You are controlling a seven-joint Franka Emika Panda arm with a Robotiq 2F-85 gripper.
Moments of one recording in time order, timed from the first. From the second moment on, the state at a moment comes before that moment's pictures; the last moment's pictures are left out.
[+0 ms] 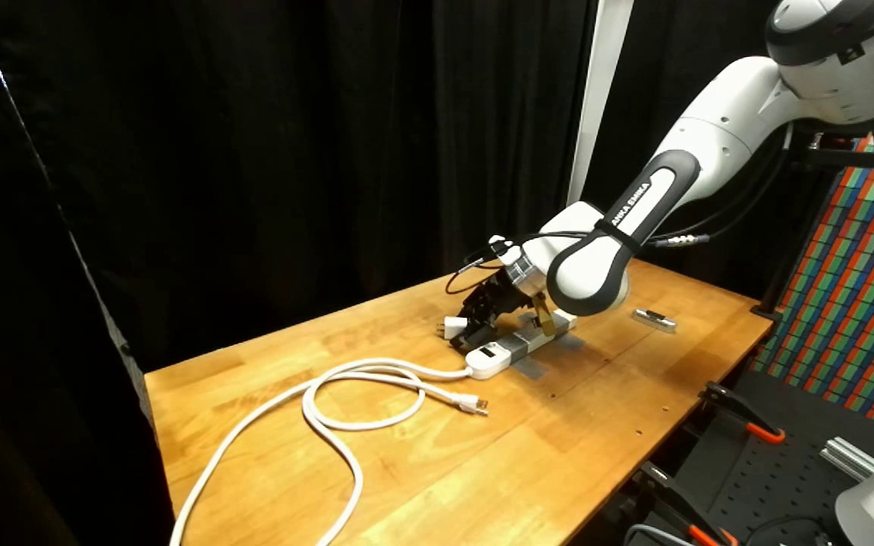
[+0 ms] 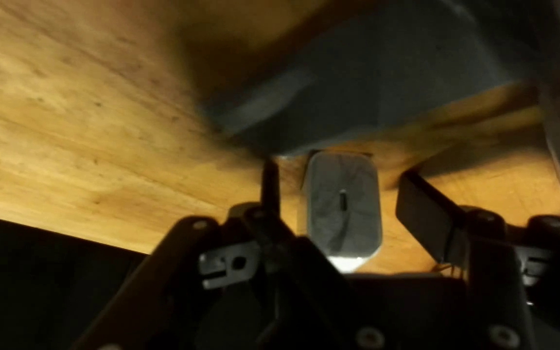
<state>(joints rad) -0.79 1.01 0.65 -2.19 -0.60 3.39 -0.78</state>
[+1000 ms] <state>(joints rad) -0.71 0.80 0.61 -2.17 -0.55 3.06 -0.65</state>
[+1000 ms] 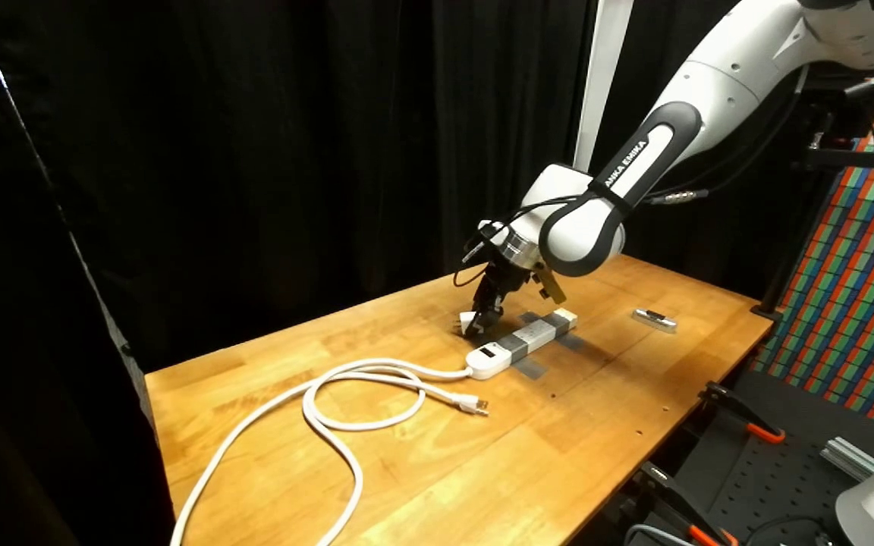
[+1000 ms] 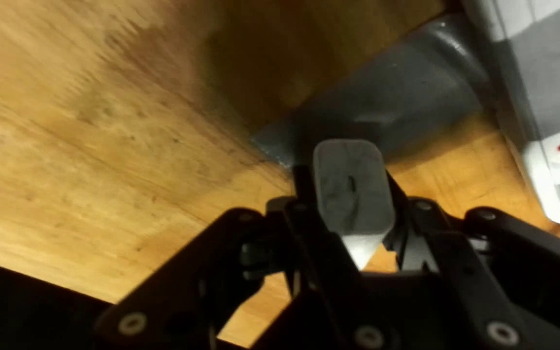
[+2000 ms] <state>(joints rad) -0.06 0.37 0.07 -2.21 -0.36 2.43 -0.33</state>
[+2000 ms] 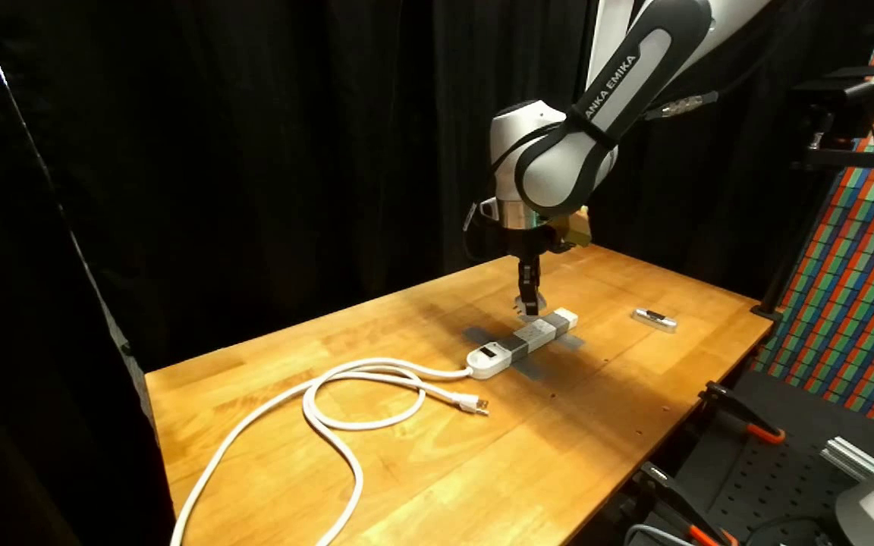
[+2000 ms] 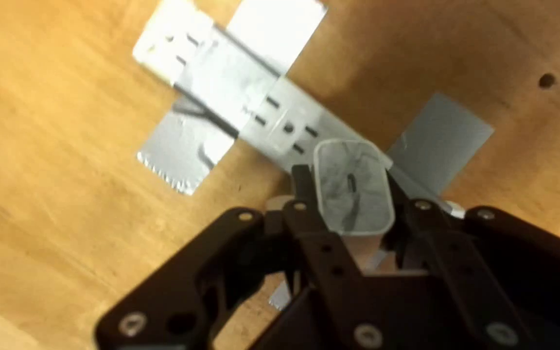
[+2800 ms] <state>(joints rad) 0.00 0.47 0.06 -1.94 0.03 1.83 -0.16</state>
